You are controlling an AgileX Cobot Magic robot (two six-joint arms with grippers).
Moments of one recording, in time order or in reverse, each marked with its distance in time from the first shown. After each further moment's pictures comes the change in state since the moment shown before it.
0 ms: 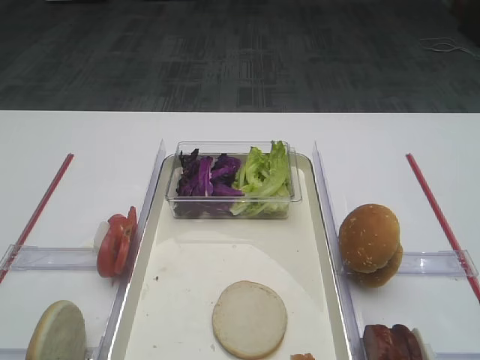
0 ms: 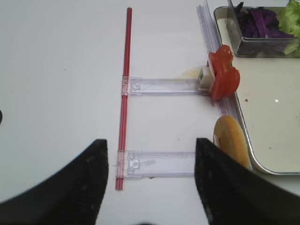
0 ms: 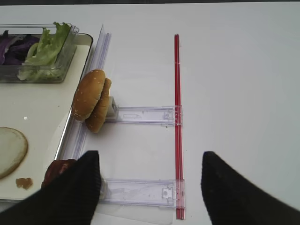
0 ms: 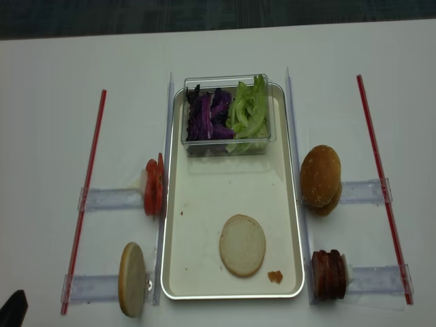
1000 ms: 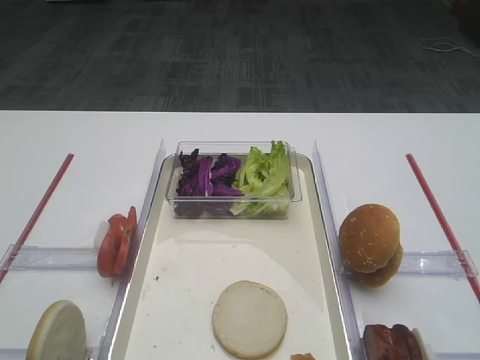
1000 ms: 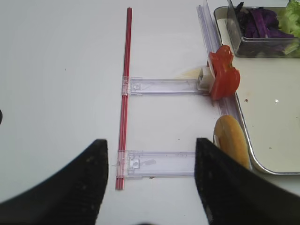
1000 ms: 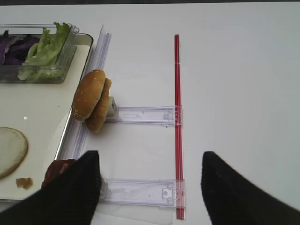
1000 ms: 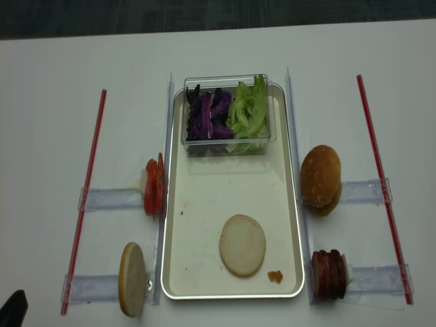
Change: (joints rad) left arm 0.000 0.000 0.000 0.000 0.000 0.000; right arm 0.000 0.000 0.000 0.000 0.000 0.000
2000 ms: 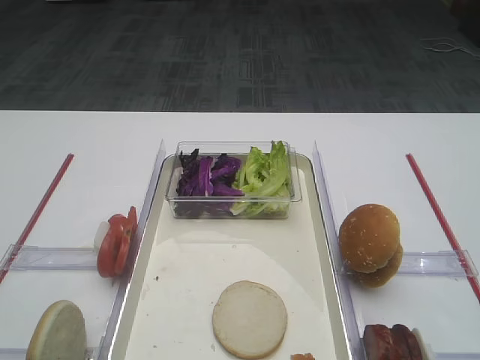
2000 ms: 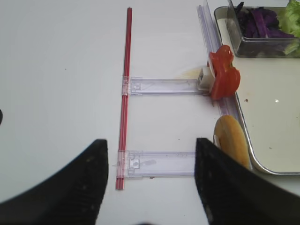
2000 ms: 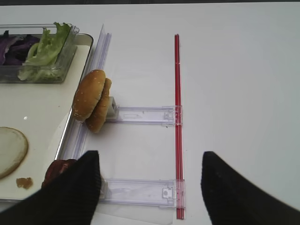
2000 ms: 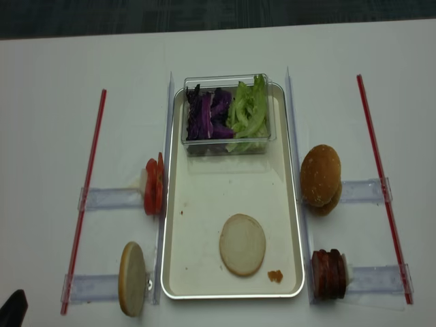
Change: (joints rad) left arm 0.000 0.000 0.000 0.000 0.000 0.000; right arm 0.000 0.000 0.000 0.000 0.000 0.000
